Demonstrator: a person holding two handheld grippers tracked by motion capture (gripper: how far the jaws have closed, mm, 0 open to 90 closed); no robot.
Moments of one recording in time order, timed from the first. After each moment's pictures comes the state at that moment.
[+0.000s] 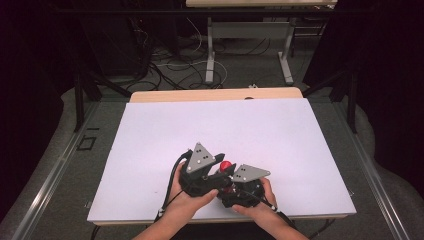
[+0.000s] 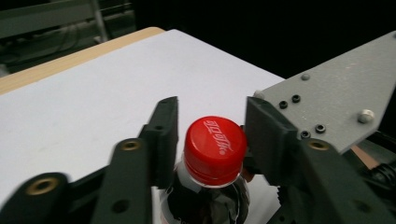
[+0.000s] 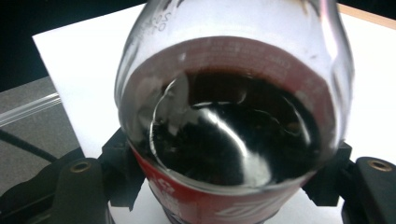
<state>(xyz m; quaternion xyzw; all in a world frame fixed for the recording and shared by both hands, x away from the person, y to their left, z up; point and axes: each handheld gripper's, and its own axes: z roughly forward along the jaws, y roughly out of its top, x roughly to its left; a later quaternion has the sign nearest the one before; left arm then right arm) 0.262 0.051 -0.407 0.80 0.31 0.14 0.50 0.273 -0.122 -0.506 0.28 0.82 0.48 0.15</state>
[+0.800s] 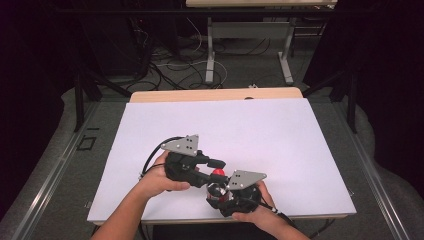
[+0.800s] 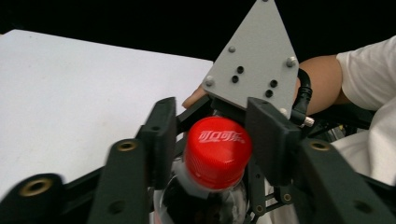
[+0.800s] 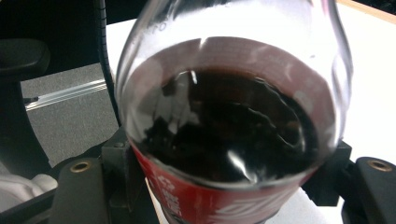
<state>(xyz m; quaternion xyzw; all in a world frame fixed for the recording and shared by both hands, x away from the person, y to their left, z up) 0.313 0.089 -0.407 0.84 0.06 -0.07 0.53 0.264 -0.114 -0.503 0.21 0.84 0.50 0.10</state>
